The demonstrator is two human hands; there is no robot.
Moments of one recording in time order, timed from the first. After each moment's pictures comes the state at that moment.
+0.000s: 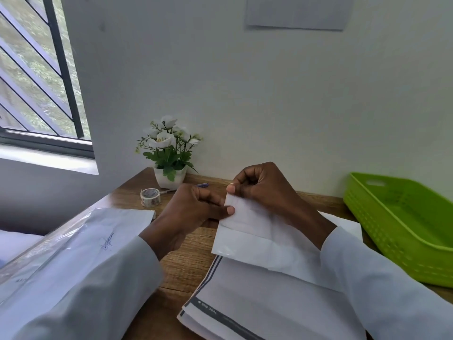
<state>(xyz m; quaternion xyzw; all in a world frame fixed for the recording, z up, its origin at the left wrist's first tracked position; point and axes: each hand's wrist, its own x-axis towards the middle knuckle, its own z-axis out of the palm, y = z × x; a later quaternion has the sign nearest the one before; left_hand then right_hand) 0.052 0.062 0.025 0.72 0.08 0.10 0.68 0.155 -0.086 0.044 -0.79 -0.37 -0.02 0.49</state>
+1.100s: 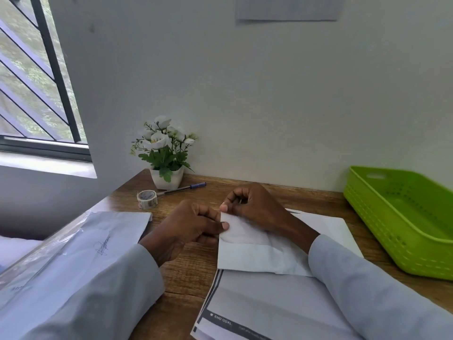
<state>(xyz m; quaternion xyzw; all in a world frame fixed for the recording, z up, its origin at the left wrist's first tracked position) 0.065 0.067 0.002 0.74 0.13 -0.02 0.66 0.176 -0.080 -0.003 -0.80 -0.40 0.03 0.45</state>
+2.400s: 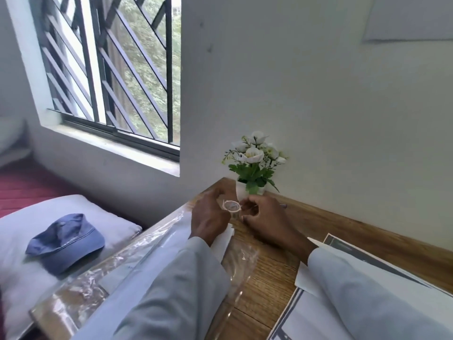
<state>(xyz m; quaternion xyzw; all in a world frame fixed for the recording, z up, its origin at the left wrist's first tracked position) 0.060 0.185 -0.017 0.82 0.31 0.29 0.39 0.170 0.078 -0.023 -0.82 -0.45 -0.02 0.35</state>
